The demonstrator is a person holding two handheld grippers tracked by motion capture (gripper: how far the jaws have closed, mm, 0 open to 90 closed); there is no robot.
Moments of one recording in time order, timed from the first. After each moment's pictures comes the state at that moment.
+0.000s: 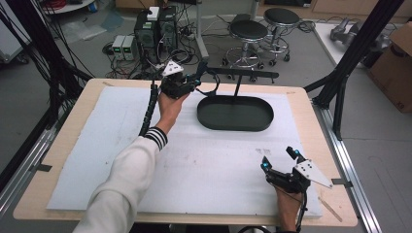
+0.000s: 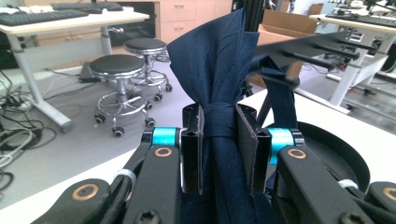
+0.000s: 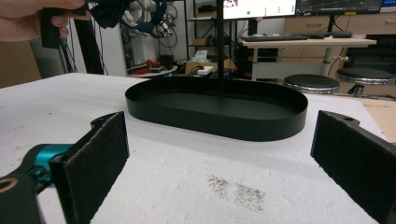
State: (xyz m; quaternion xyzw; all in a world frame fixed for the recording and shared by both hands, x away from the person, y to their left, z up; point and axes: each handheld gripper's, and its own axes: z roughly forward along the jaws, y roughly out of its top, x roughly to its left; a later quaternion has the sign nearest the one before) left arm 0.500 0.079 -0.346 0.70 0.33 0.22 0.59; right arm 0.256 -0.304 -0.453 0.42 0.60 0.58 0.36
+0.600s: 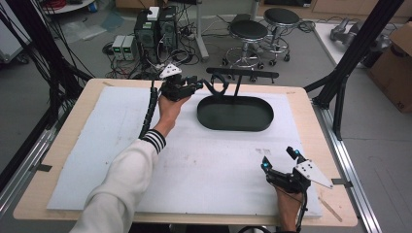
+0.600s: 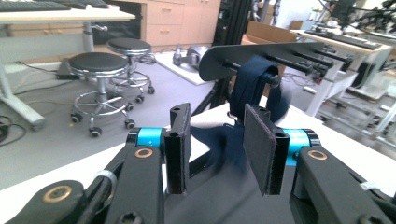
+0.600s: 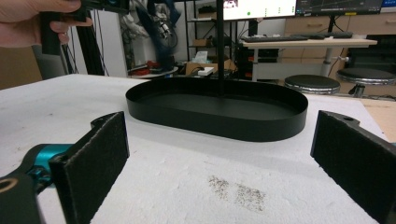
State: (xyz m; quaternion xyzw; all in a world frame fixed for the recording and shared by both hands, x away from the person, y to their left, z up) left arm 0.498 0.082 -0.352 0.69 0.33 0.18 0.62; right arm 0.255 -0.305 -0.453 0.42 0.60 0.58 0.36
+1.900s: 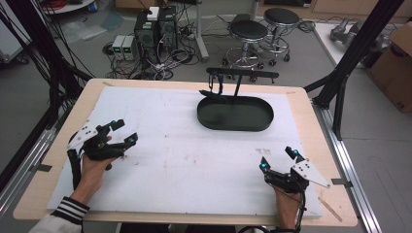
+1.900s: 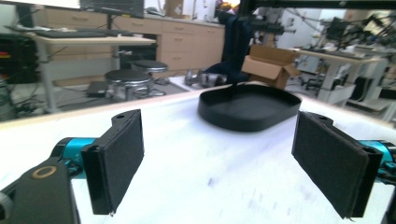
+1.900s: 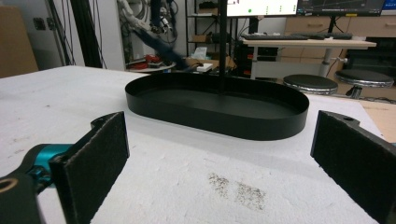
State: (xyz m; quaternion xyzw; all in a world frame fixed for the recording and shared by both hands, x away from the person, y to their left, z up) left arm 0.322 0.275 -0.421 0.65 0.32 0.24 0.65; right arm 0.256 -0.300 -0.452 0.41 0.61 0.56 0.37
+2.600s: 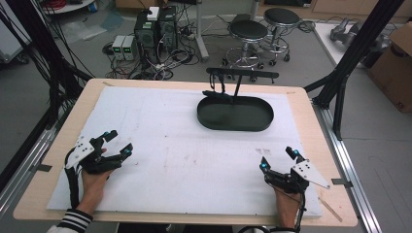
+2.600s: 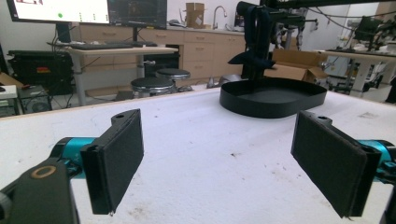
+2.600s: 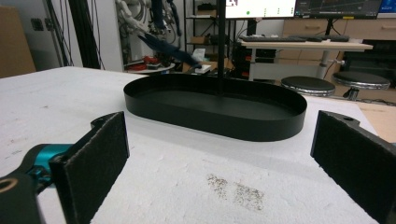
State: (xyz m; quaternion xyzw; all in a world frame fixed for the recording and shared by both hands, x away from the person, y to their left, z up) left arm 0.303 0.282 -0.454 0.63 0.32 0.29 0.64; right arm 0.255 -0.300 -0.453 0.41 0.61 0.57 0.37
